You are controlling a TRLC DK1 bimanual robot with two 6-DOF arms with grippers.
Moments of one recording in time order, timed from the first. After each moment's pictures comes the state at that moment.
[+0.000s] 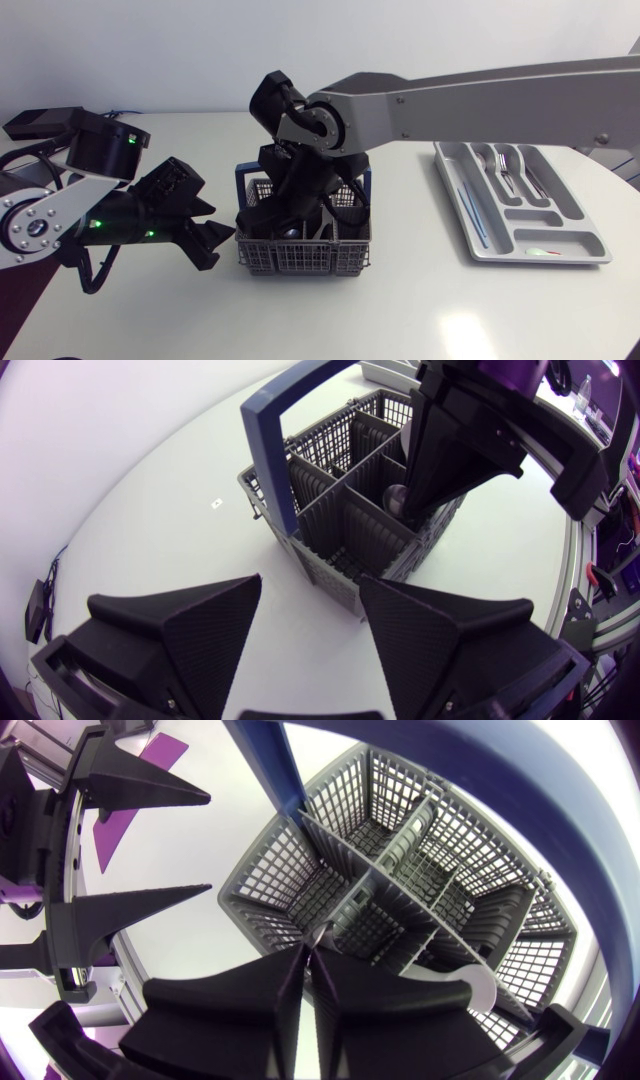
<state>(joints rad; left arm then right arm) -0.36 1.21 0.71 -0.35 0.16 0.40 0.82 1.95 1.55 -0.77 -0.17 0.19</state>
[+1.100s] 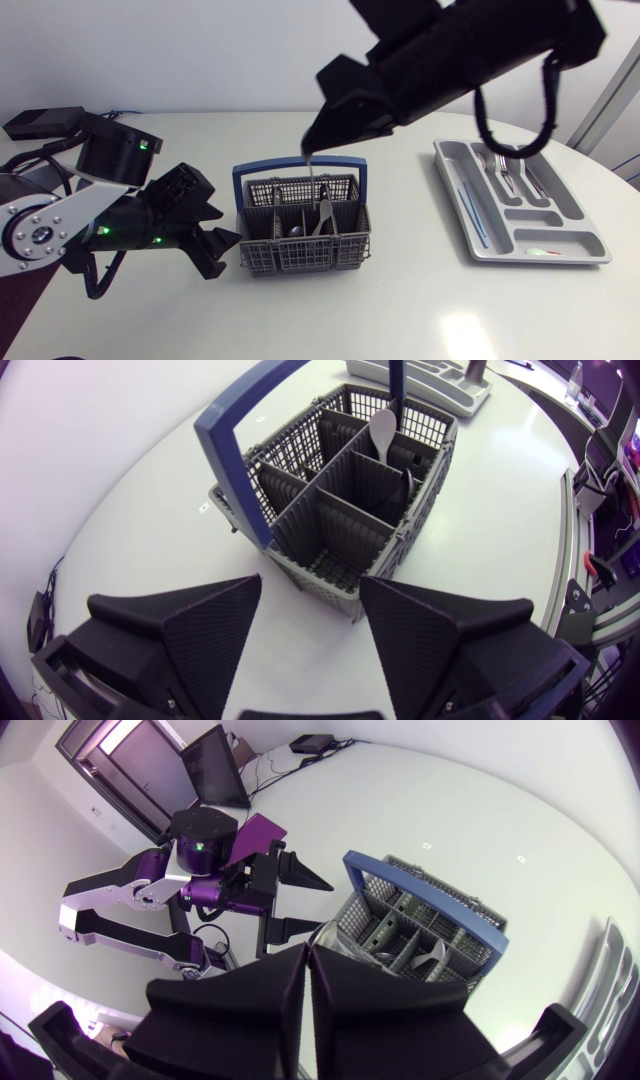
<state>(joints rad) -0.42 1.21 0.71 -0.36 0.14 0.40 0.65 1.47 1.55 -0.92 -0.49 0.13</state>
